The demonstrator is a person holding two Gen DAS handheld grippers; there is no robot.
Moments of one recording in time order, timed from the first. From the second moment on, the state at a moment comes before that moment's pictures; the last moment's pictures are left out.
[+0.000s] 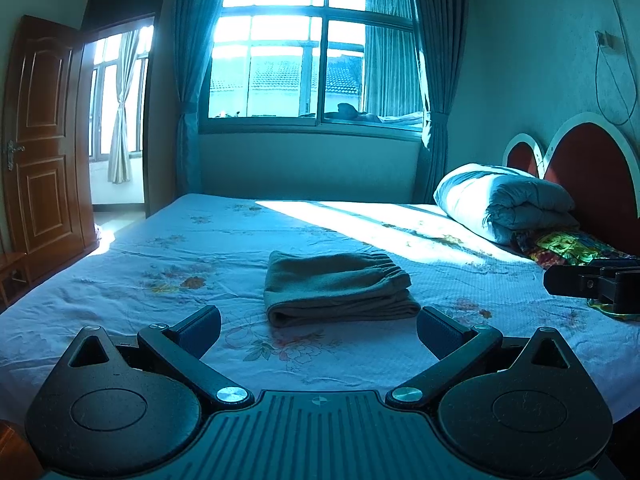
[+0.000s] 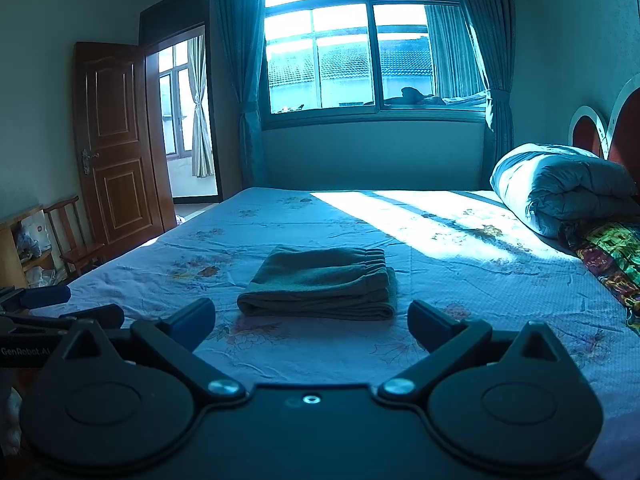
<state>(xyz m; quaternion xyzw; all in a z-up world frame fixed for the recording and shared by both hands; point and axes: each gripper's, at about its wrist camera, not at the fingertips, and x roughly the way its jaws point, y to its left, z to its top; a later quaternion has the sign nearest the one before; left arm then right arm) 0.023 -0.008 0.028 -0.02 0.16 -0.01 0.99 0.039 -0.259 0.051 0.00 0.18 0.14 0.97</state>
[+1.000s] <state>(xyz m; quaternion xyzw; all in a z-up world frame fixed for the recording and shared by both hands) 0.020 -0.007 0.032 -0.01 0.14 -0.01 0.99 0.039 -0.259 0.050 0.00 0.18 0.15 0.97</state>
